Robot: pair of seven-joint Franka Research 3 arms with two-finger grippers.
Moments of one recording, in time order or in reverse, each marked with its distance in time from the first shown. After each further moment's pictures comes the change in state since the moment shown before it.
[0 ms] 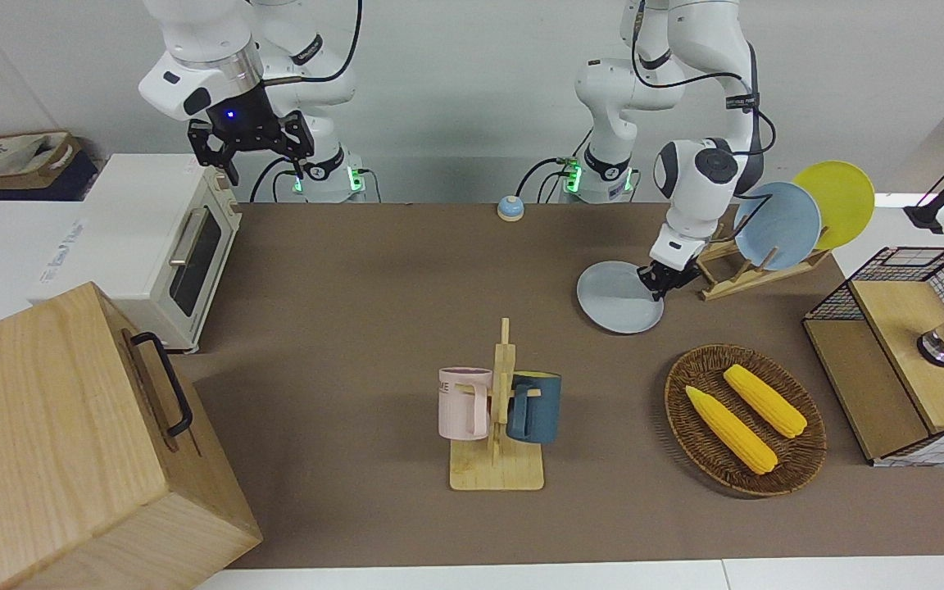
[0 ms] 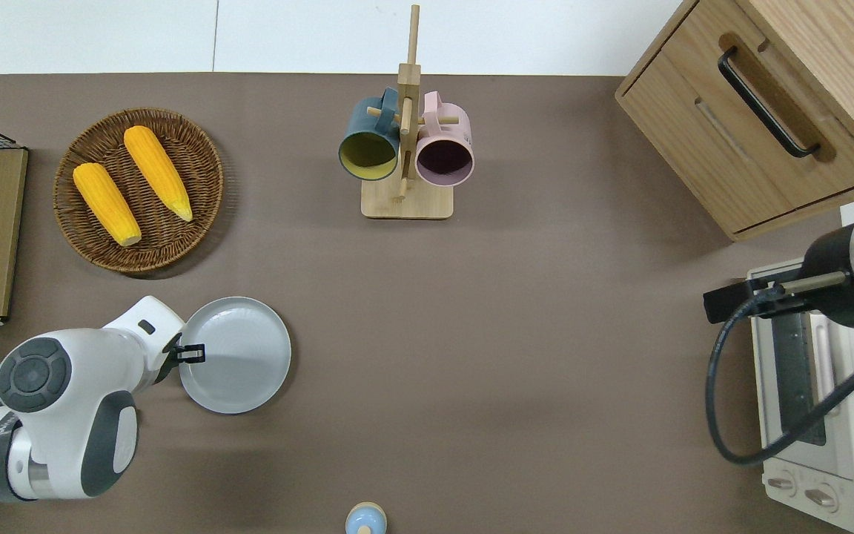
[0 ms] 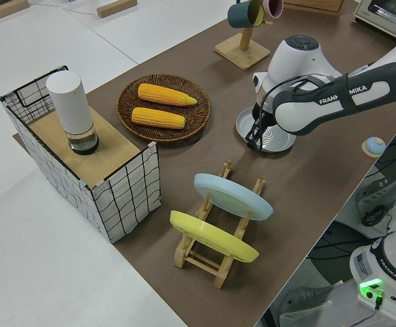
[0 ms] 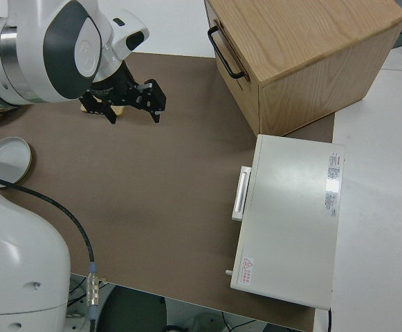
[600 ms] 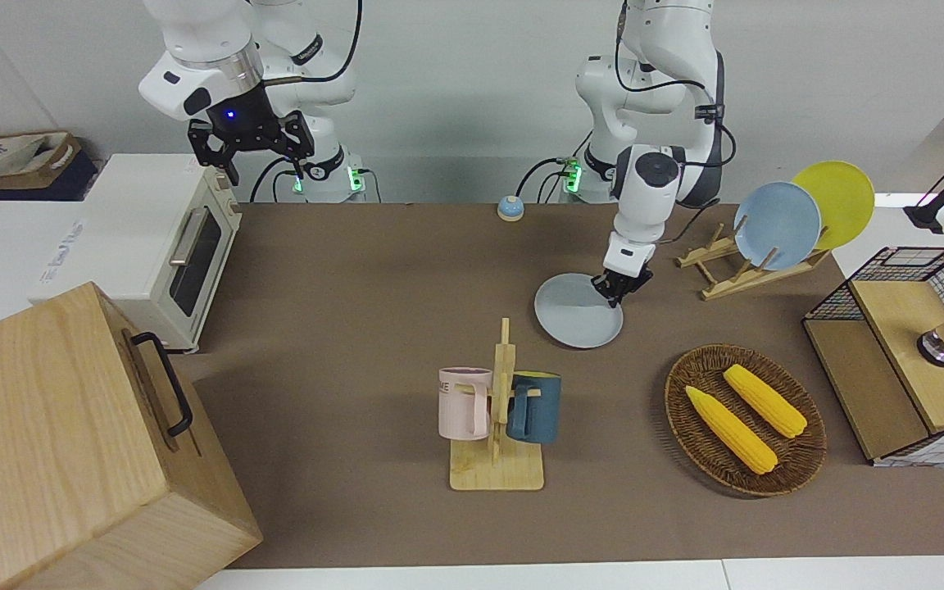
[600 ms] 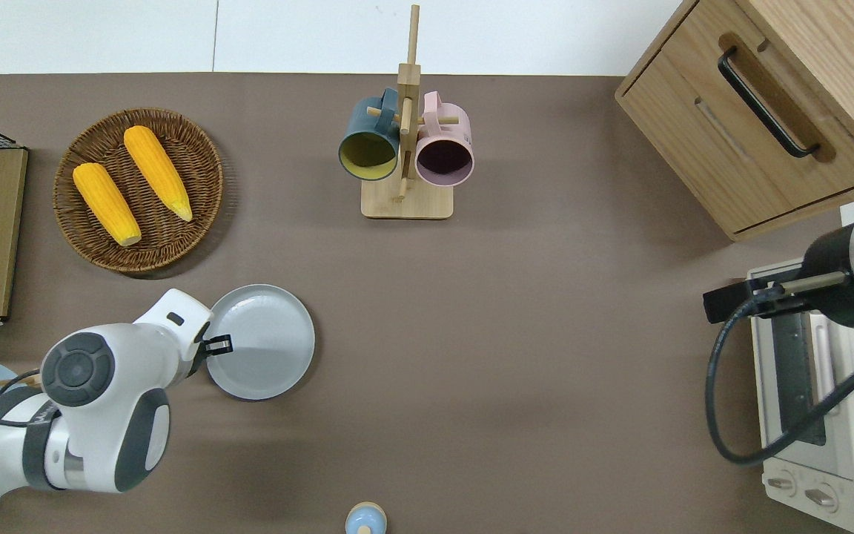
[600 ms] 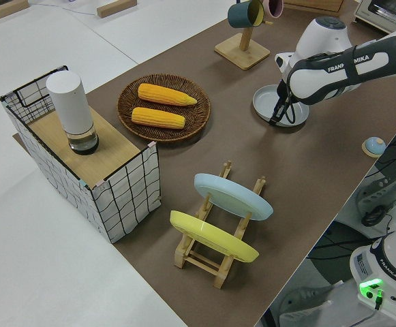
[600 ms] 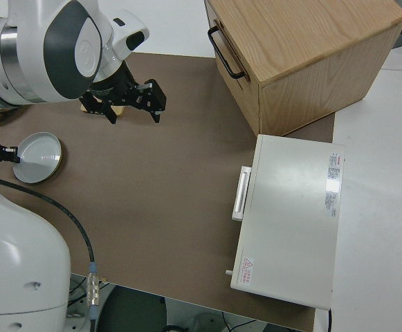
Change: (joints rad) left arm -0.272 0.054 0.003 0.060 0.017 0.010 -0.437; right arm 0.000 0.000 0.000 0.000 0.000 0.000 0.000
